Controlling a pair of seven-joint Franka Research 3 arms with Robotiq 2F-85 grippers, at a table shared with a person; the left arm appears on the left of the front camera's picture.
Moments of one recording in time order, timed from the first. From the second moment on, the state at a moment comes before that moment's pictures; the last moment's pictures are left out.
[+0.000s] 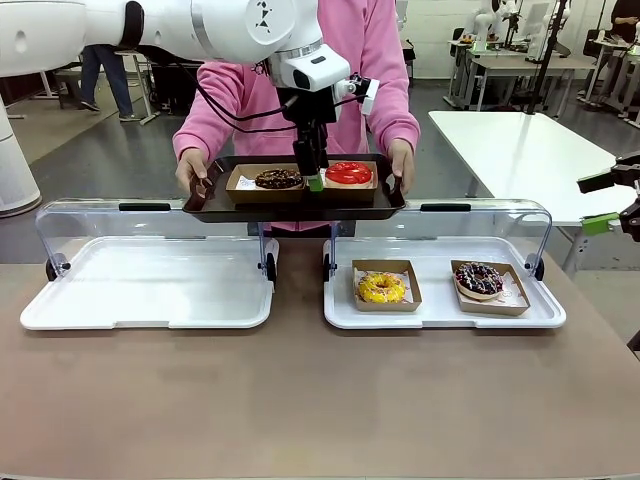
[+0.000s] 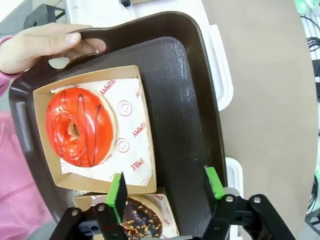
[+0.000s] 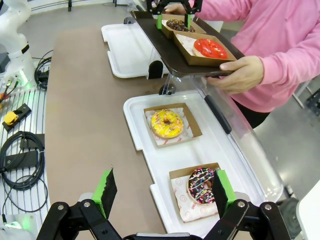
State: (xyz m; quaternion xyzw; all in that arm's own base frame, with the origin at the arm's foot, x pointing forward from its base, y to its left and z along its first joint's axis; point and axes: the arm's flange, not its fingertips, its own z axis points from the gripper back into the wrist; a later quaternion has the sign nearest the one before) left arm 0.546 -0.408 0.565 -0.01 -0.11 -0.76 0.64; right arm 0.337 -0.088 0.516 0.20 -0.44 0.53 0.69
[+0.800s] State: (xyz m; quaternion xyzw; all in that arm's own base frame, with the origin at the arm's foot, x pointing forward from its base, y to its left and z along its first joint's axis) left arm 0.543 -0.407 0.563 -0.04 -0.08 -0.76 0.64; right arm 0.337 -0.088 0.516 0.20 -0.44 0.53 0.69
